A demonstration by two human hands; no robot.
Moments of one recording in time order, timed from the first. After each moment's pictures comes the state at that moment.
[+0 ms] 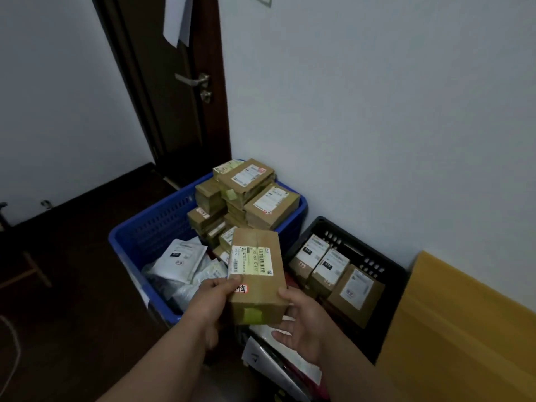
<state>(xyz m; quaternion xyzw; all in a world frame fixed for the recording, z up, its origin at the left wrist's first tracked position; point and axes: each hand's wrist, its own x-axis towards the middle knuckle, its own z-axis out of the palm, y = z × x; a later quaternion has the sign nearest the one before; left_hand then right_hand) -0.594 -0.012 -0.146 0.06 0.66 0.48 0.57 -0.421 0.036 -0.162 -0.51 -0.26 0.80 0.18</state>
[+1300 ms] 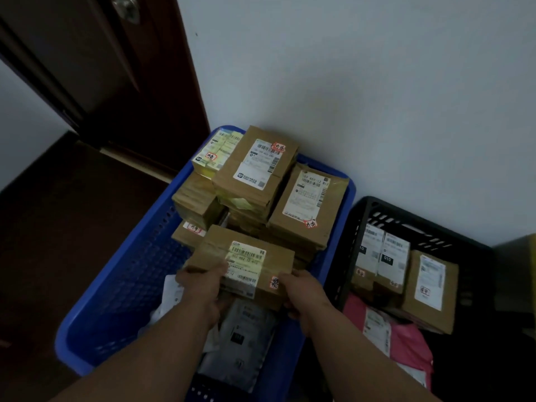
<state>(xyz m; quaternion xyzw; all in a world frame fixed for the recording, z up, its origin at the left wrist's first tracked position) -0.834 0.240 -0.305 -0.06 0.71 0.40 0.58 -0.660 0.246 -0.290 -0.71 -0.21 0.65 0.16</state>
